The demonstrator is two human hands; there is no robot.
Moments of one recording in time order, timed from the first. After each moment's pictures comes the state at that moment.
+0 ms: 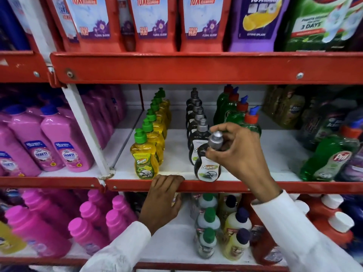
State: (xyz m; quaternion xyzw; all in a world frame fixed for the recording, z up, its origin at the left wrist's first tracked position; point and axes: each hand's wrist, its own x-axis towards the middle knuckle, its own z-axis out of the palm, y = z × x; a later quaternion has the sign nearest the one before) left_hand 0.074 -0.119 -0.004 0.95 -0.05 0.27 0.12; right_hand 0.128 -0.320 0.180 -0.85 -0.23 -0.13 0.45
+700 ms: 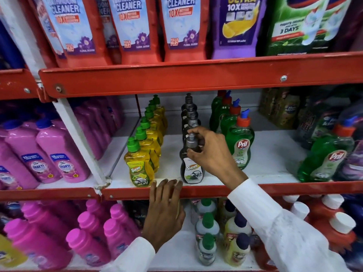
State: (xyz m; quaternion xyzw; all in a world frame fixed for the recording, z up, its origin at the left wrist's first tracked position) left_hand 0.068 -0.146 -0.009 0.97 0.00 0.26 0.03; right_hand 0.177 -0.284 0.149 -0.85 -0.28 -0.10 0.44
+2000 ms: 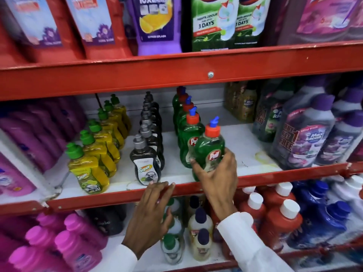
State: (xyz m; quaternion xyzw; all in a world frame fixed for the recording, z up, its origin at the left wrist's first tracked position) left_hand 0.094 -0.214 -0.012 0.95 -0.12 0.26 0.09; right_hand 0.185 -0.400 0.067 -0.84 -0.01 -0.28 0.46
